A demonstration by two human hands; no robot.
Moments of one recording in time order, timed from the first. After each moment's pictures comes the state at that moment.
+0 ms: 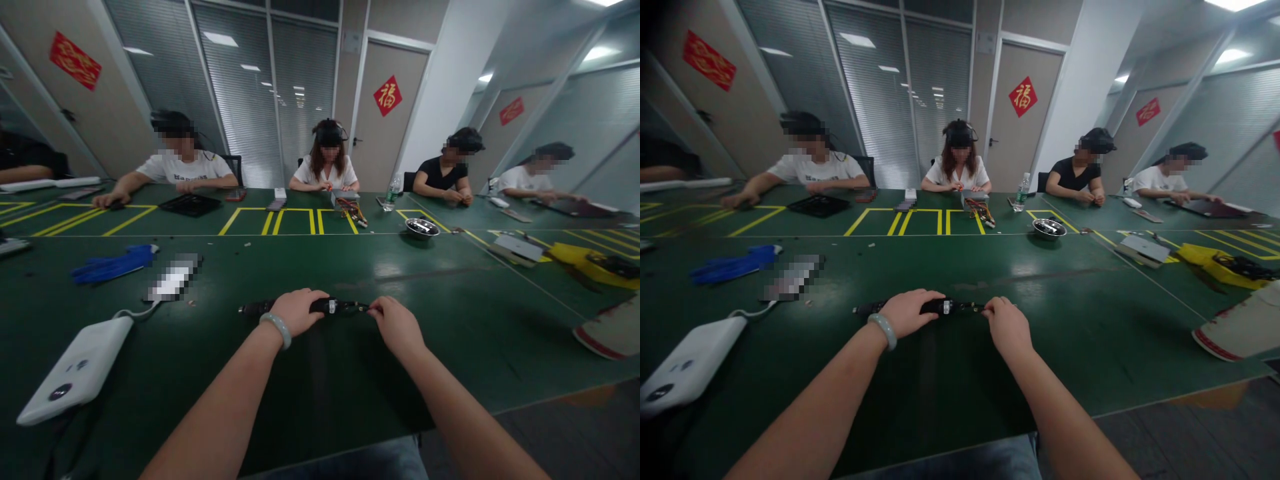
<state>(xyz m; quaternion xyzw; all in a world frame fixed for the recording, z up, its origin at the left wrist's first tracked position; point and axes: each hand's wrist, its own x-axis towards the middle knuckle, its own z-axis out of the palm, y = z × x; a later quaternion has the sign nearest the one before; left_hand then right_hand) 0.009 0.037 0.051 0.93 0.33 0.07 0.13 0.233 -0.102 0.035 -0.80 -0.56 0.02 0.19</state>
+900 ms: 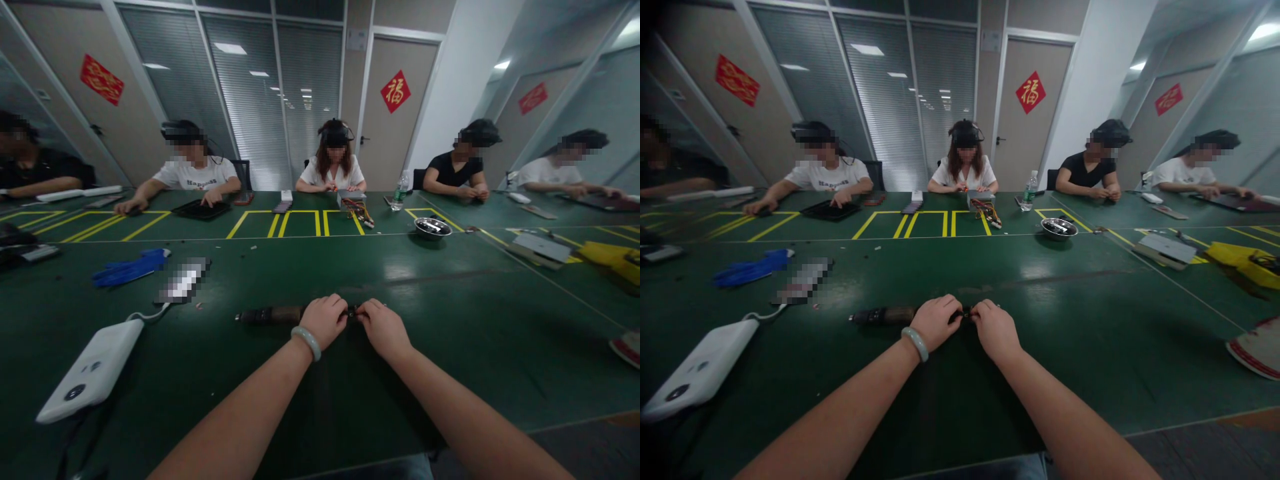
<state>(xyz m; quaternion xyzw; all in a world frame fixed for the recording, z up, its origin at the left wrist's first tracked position) 0.061 0.014 0.019 0.95 0.27 0.17 0.05 0.223 -0.076 0.008 -0.73 -0.66 -0.02 0.20</state>
